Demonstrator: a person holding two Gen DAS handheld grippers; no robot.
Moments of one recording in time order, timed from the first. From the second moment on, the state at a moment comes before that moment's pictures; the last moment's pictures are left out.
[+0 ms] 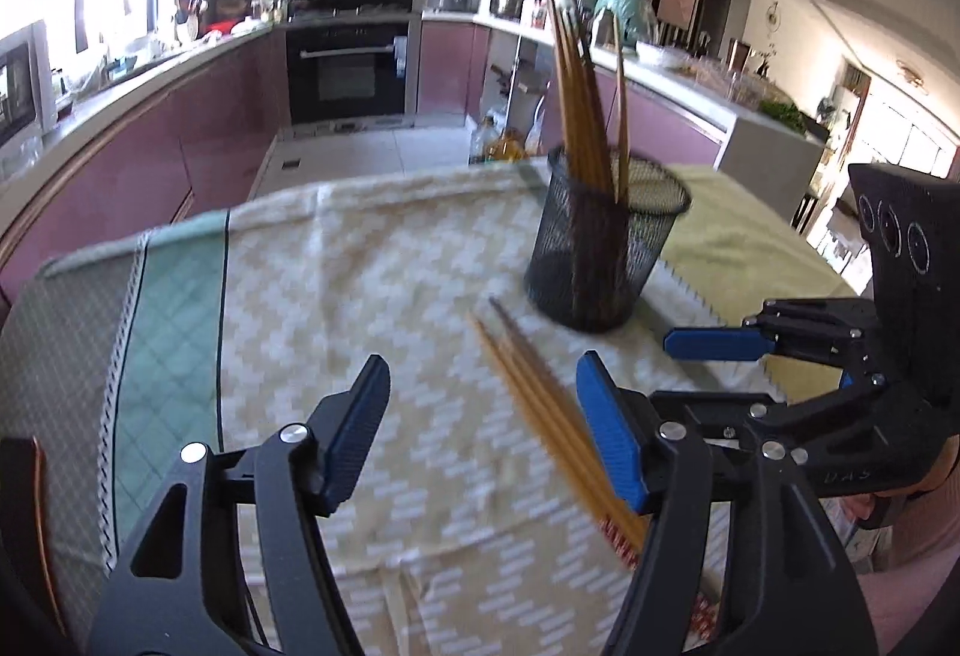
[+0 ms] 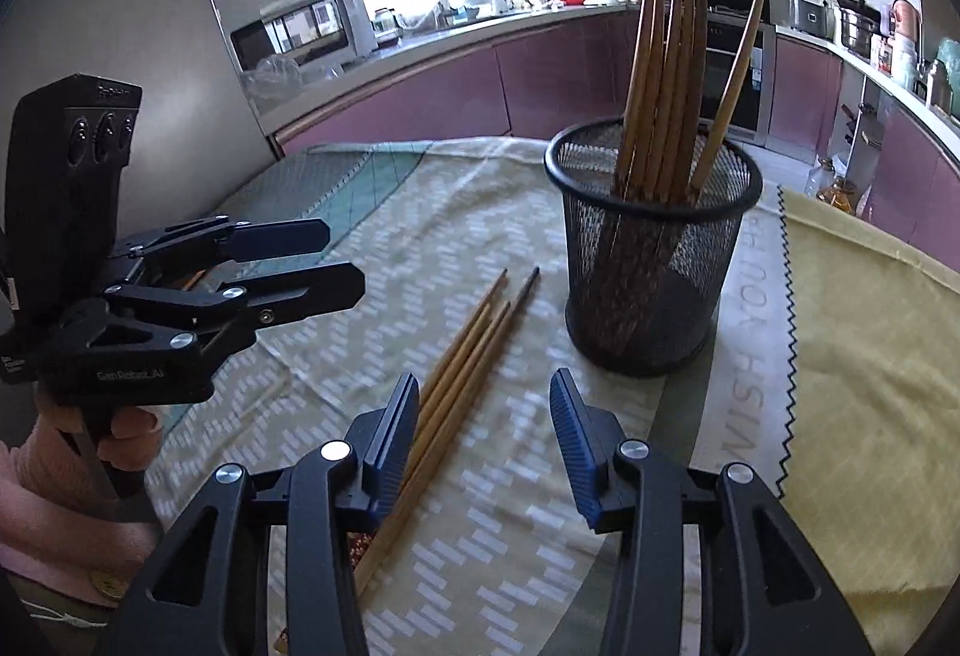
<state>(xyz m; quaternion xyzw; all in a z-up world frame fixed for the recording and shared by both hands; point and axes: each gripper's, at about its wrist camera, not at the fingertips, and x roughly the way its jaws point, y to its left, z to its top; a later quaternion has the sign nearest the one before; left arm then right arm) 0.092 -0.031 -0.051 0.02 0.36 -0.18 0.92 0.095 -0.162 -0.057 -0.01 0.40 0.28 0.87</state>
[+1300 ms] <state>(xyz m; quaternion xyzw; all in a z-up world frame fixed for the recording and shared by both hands) 0.086 -0.059 -0.095 0.03 0.43 -0.19 0.88 0.086 -0.149 -0.088 -0.04 0.43 0.26 0.86</state>
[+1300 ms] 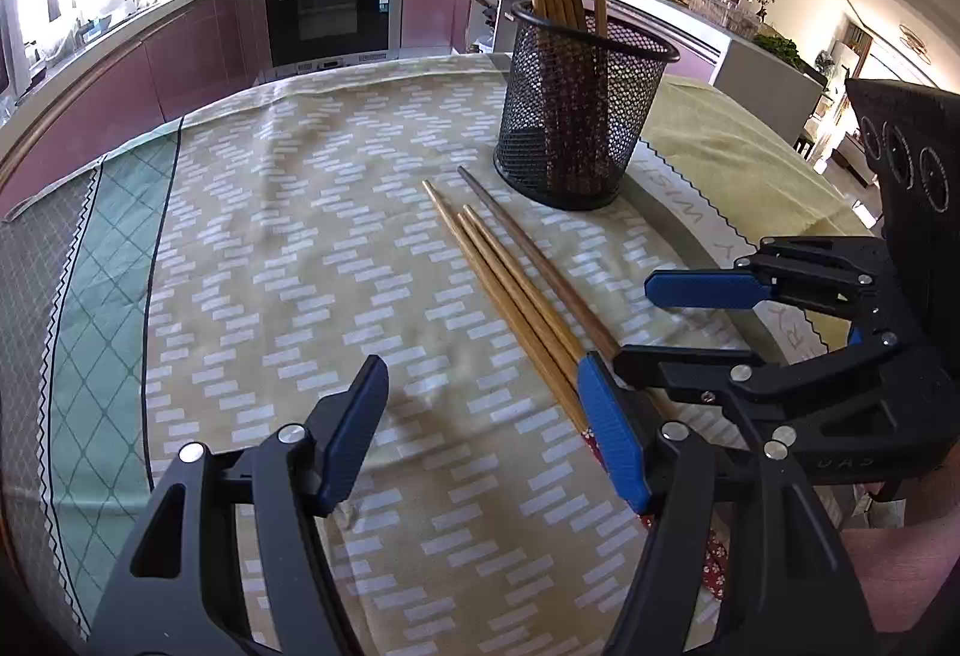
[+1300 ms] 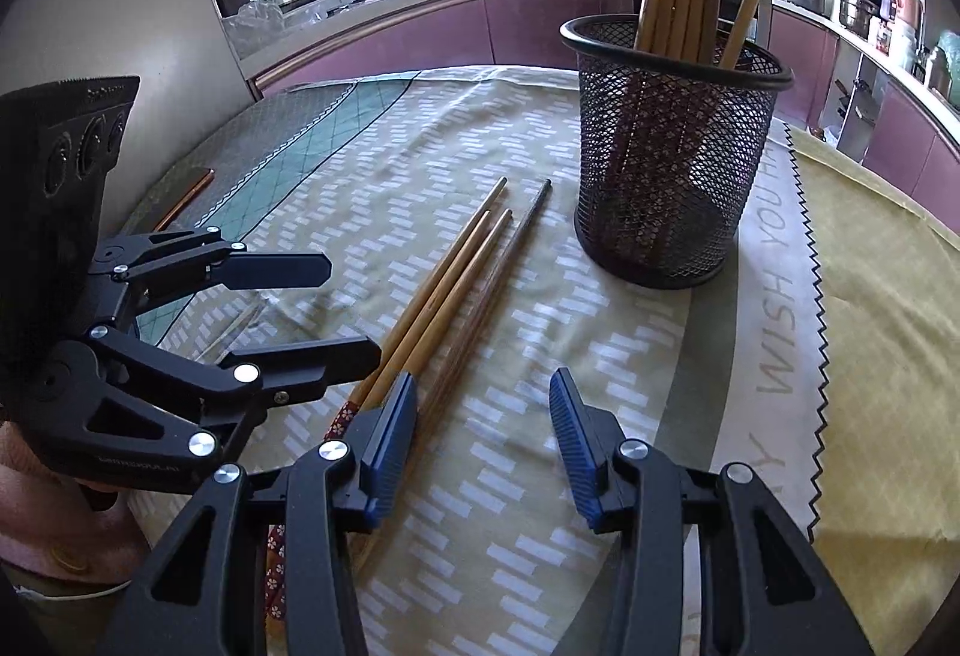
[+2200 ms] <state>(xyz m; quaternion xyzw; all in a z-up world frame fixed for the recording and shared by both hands) 0.097 -0.057 -0.098 0.04 0.44 -0.18 0.88 0.100 -0.136 -0.089 -0.05 0.43 0.25 0.87</state>
